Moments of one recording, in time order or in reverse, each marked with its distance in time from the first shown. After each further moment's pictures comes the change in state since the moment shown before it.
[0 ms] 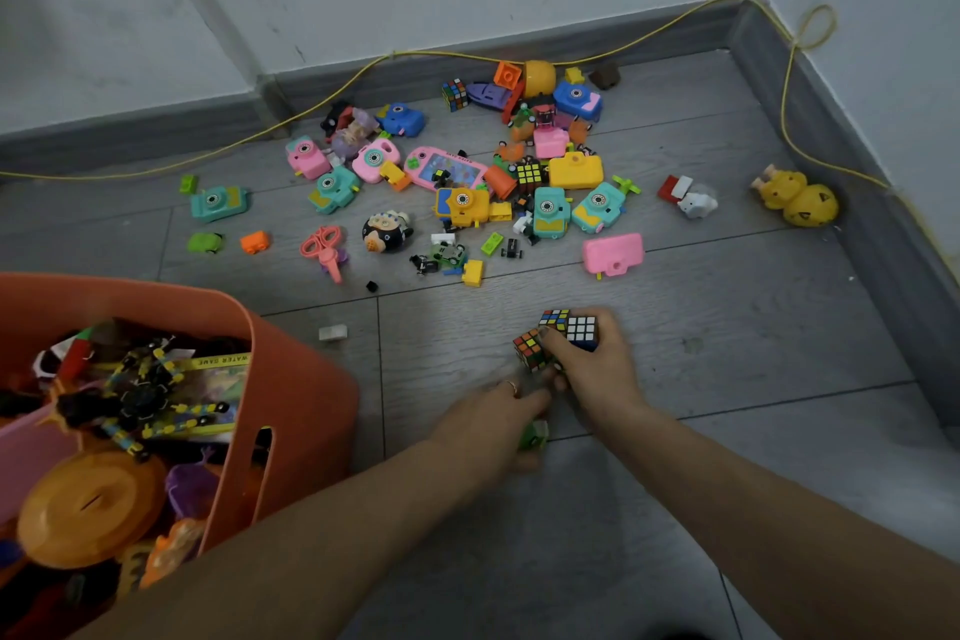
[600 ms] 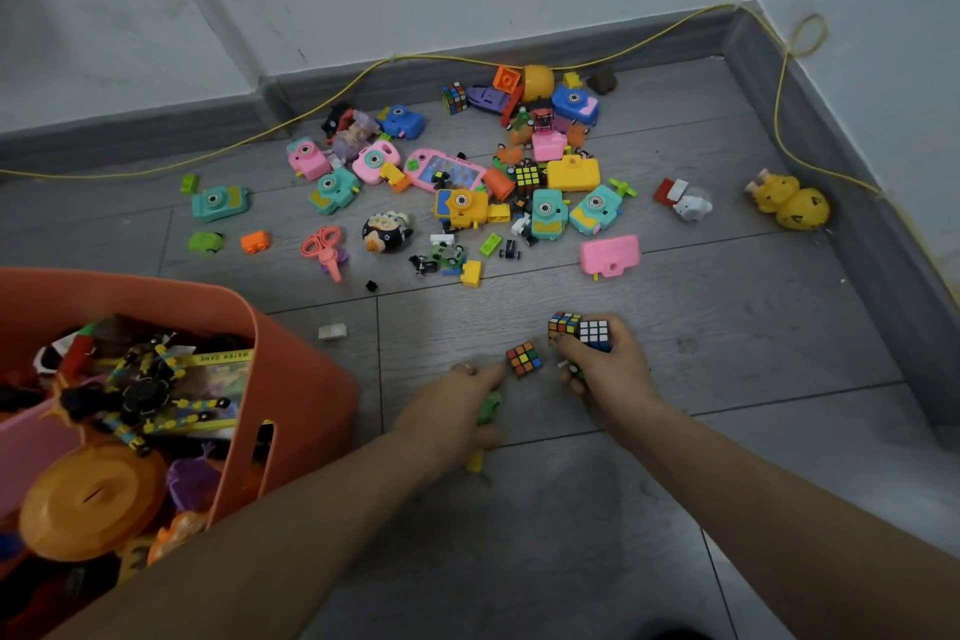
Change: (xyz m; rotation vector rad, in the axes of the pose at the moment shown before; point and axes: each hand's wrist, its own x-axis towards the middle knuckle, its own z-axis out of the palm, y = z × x) left_hand -0.009 -0.029 -0.001 -0.192 0.112 -0.174; right_hand -0.003 -0.010 -0.017 0.027 -0.018 0.078
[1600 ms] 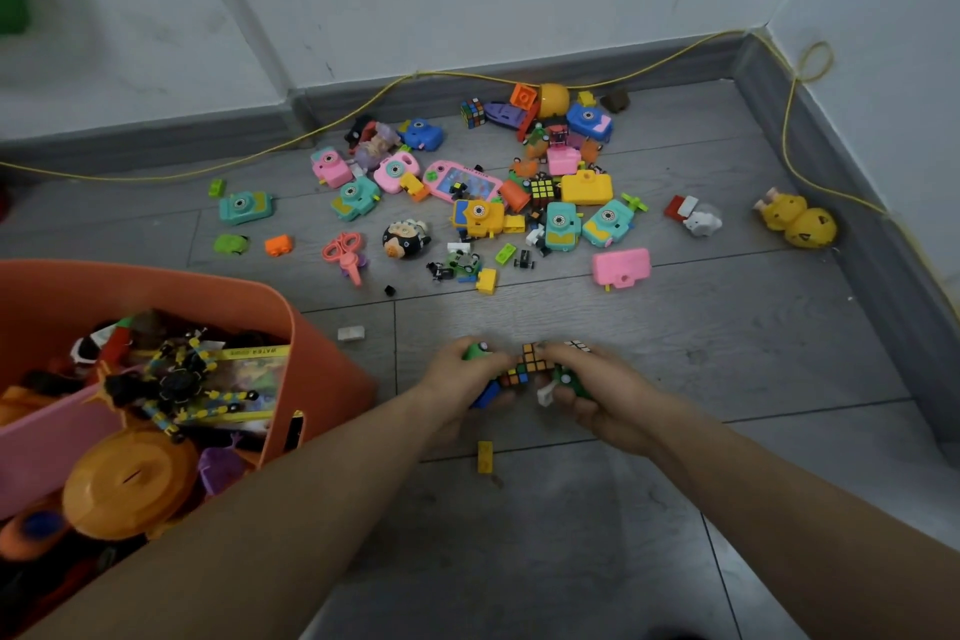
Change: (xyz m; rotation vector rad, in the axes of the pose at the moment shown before) left_hand 0.009 0.017 -0.032 -1.330 0.103 -0.472; right_hand -0.027 -0.035 0.014 -0.046 -0.357 0.363
